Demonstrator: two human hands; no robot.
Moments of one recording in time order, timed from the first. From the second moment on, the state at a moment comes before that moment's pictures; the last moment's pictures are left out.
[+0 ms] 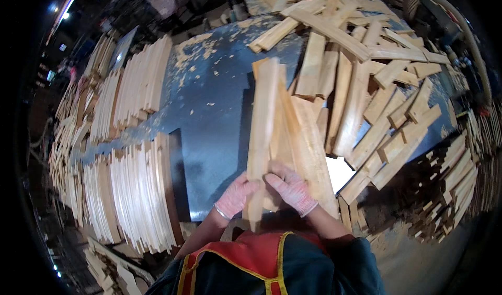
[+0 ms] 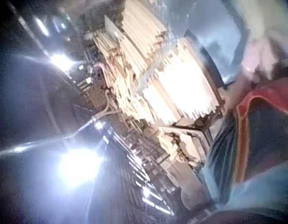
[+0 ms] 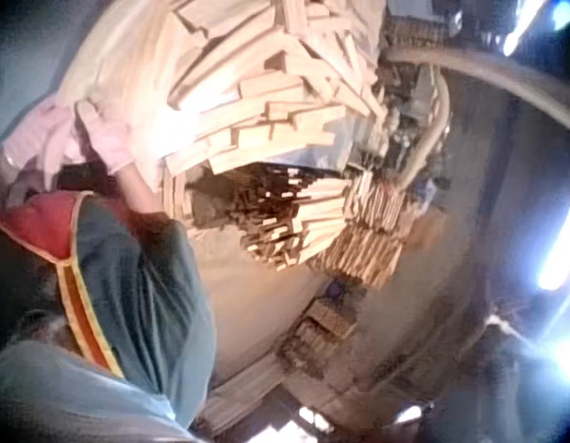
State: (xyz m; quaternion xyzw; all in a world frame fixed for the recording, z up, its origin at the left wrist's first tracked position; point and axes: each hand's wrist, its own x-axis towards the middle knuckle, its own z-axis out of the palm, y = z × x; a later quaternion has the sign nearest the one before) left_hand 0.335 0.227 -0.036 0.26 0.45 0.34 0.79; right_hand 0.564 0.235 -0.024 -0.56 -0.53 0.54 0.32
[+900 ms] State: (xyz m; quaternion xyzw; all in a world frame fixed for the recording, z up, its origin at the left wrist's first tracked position) left_hand 0.054 0.042 -0.094 0.60 0.80 0.06 -0.03; right_hand 0.233 0.214 -0.060 -0.31 -0.65 0.69 0.05
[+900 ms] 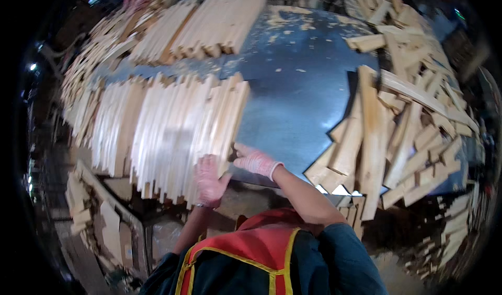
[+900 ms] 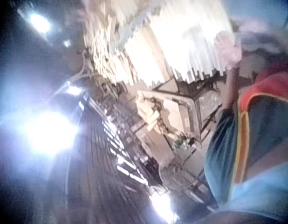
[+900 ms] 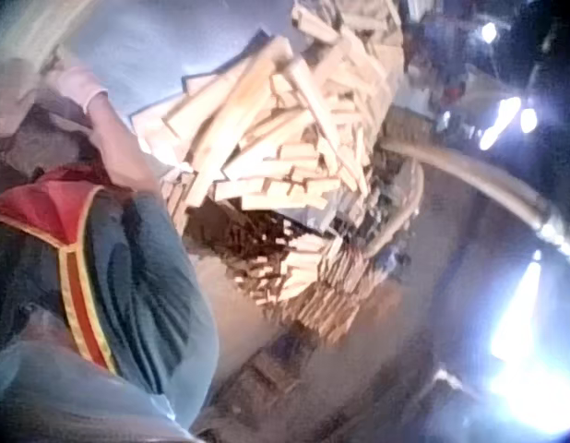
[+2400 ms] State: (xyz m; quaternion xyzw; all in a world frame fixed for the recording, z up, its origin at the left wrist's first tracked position) left_hand 0.125 0.014 -0.023 0.41 0.88 0.02 0.25; right_hand 0.277 0.313 -0.122 -0.51 -0.59 0.61 0.14
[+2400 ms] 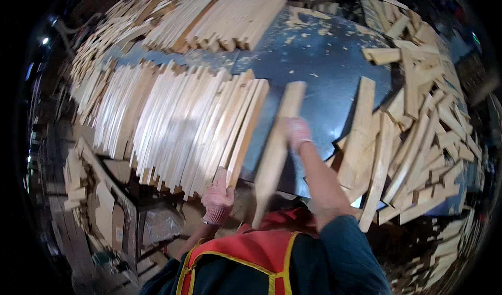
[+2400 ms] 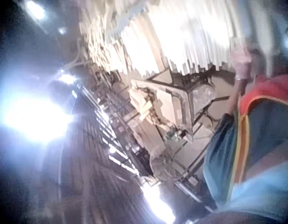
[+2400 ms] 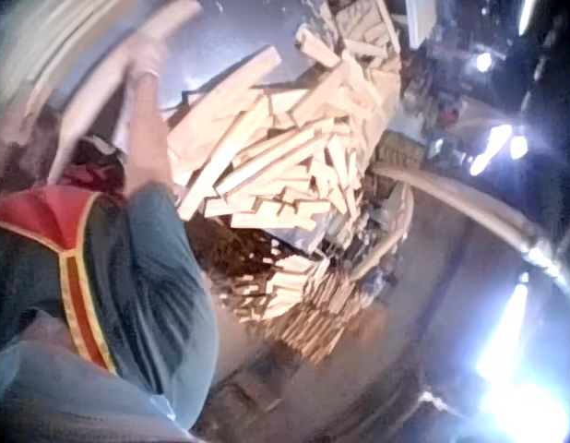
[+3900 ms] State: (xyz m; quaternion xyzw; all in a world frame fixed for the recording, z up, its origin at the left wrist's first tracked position) left_hand 0.237 0.112 -0.046 0.09 0.39 0.53 0.75; right_hand 0.419 0.196 -0.049 -0.45 -0.42 0.77 0.13
